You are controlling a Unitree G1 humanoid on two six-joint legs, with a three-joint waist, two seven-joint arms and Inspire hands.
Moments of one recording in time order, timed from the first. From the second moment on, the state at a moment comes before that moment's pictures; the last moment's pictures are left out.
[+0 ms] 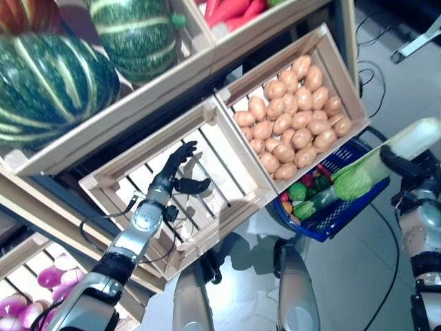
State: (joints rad) left arm -0.48 0.60 -0.38 0.45 -0.24 -0.18 0.15; right arm -0.54 -0.71 -0.11 0.81 0.86 -0.18 -0.13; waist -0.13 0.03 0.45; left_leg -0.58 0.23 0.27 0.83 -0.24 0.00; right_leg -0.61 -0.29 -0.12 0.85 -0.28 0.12
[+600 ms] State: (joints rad) left arm -0.65 0.63 -0.47 0.35 -0.40 -0.18 0.11; right arm -0.85 -0.78 -0.09 1.17 0.95 -0.07 -0.13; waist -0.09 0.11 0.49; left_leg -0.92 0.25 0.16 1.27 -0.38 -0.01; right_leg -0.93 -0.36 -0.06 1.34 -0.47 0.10
